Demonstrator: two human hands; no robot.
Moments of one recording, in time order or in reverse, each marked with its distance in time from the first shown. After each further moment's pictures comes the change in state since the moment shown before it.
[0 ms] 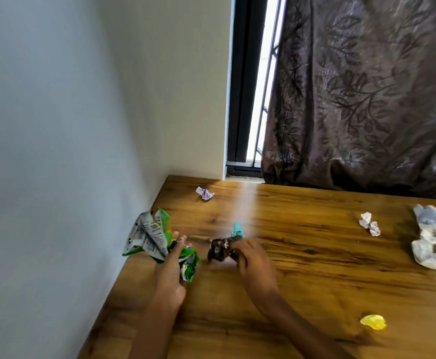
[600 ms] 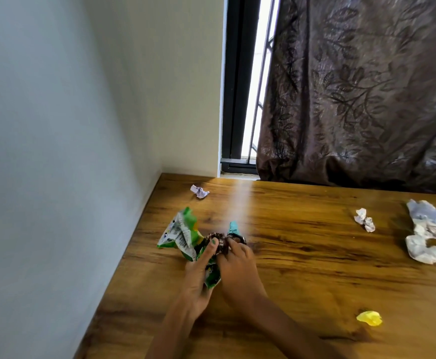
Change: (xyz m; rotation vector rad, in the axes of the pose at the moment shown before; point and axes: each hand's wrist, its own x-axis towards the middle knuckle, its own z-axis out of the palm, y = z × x) left_hand -0.014 -0.038 0.024 0.067 -0.341 -0.201; right_hand -0.004 -0.027 0.000 -0.388 -0.221 -0.230
